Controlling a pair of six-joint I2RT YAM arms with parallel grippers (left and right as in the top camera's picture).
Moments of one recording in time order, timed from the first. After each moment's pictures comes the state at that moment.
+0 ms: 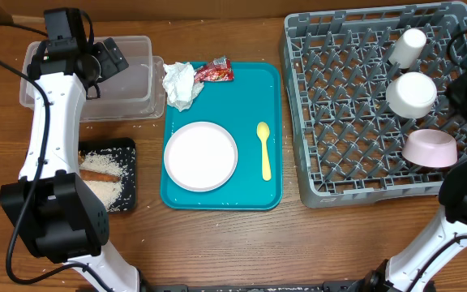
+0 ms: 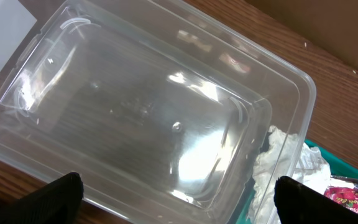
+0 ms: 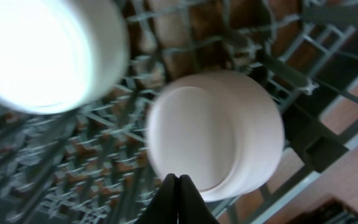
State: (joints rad) left arm 0.16 1.90 1.71 -0.76 -0.07 -0.39; right arm -0.46 2.12 2.14 -1.64 -0.01 0.51
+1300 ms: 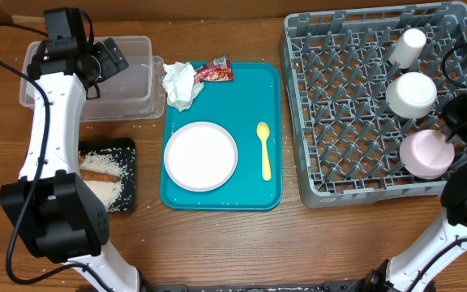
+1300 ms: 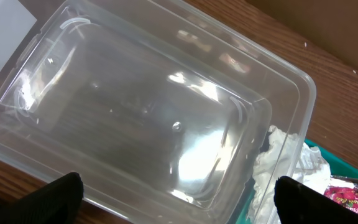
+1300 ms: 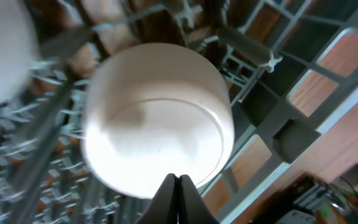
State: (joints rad) left arm 0.16 1.90 1.71 -0.76 -0.07 -0.39; right arm -0.48 2.10 2.01 -1.64 0.05 0.53
